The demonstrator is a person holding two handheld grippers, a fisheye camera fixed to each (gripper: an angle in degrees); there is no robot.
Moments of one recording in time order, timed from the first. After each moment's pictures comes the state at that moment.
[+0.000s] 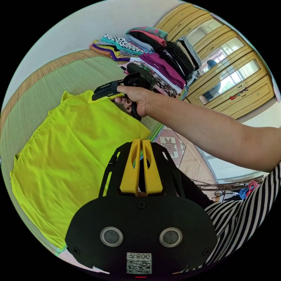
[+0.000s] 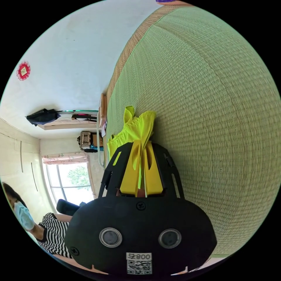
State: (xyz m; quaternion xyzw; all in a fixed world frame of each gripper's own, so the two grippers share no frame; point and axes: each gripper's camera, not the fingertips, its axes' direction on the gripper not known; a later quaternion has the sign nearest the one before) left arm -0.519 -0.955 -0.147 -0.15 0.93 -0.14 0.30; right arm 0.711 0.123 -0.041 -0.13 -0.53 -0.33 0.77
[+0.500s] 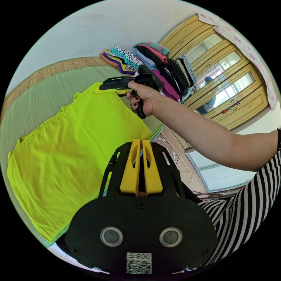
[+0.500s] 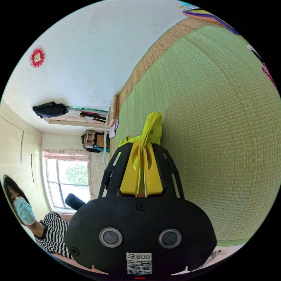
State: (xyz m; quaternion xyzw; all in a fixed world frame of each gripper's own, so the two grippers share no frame) left arm -0.608 -0.868 -0.053 -0.16 0.92 -0.22 0.28; right arm 0.667 0.158 -0.030 -0.09 -0.55 -0.35 0.76
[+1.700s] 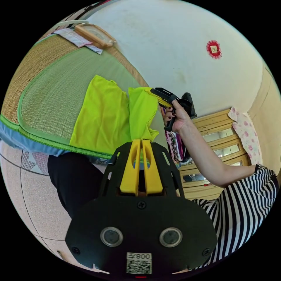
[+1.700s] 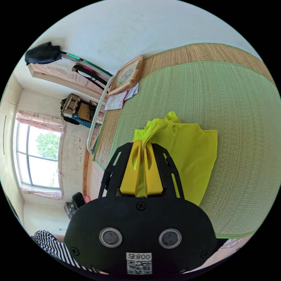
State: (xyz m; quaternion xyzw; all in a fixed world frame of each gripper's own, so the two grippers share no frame) left arm -0.798 -0.400 0.214 -0.36 0.75 -0.53 0.17; right arm 0.296 0.418 0.141 -0.02 -0.41 -0.50 0.76
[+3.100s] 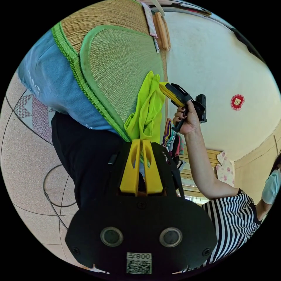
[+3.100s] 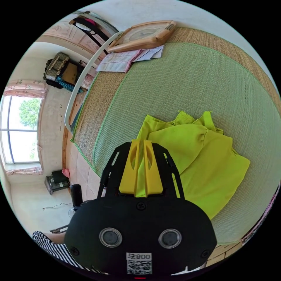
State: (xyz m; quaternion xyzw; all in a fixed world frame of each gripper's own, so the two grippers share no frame) left arm -0.884 -0.178 0.349 -0.47 0.66 -0.58 -0.01; right arm 0.035 0.381 0.377 -0.04 -0.25 -0.62 0.74
